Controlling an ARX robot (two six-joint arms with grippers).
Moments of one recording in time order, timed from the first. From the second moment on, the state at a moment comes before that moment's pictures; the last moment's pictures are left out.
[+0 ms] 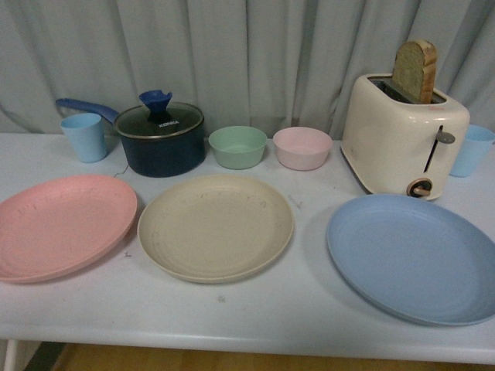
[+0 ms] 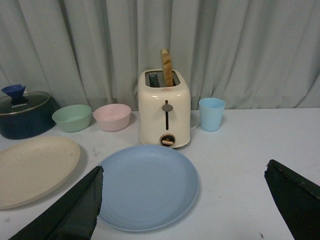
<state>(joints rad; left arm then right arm) 0.00 0.01 0.01 0.00 0.00 -0.01 0.00 0.00 0.01 0.00 0.00 0.00</state>
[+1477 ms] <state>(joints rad) 0.05 0.59 0.16 0.18 -0.05 -0.11 0.00 0.00 0.01 0.00 0.00 0.00</state>
